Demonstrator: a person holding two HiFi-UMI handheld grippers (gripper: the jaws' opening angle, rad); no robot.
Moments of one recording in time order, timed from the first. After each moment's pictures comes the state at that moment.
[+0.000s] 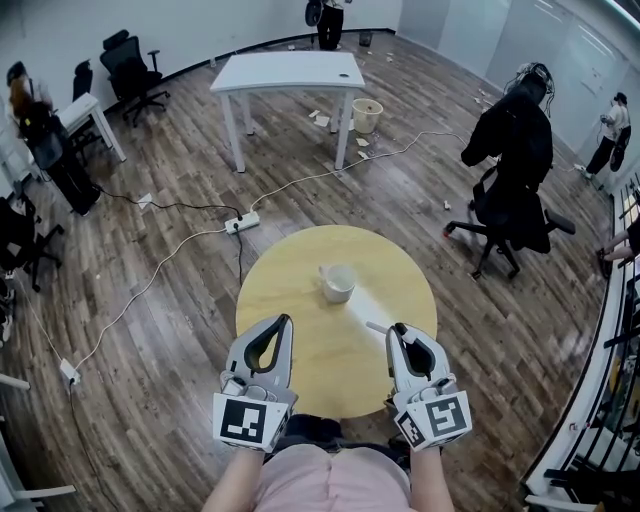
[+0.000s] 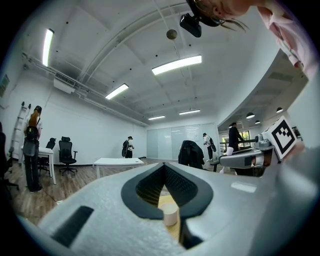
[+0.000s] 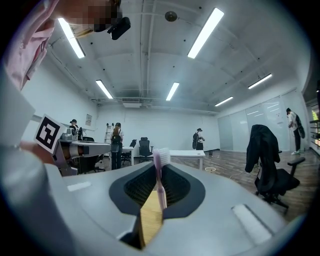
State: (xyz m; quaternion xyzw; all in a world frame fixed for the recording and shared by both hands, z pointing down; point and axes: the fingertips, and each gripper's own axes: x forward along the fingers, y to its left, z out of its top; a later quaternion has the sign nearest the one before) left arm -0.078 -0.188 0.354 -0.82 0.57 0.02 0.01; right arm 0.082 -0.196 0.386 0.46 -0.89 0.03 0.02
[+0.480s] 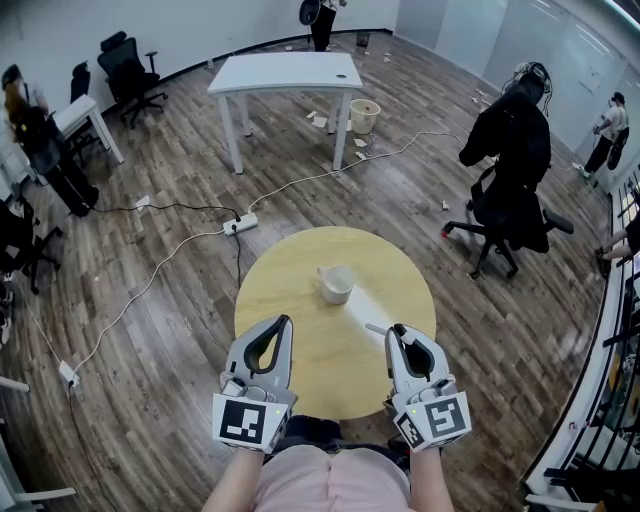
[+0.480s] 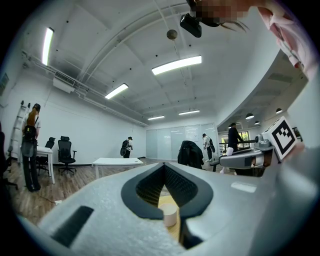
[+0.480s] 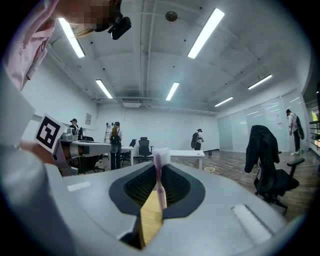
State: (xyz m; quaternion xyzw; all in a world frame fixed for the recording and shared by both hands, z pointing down) left arm -0.076 -0.192 0.352 -0.82 0.57 0.03 0.01; right arm 0.083 -0.198 0.383 0.46 -0.89 0.03 0.02
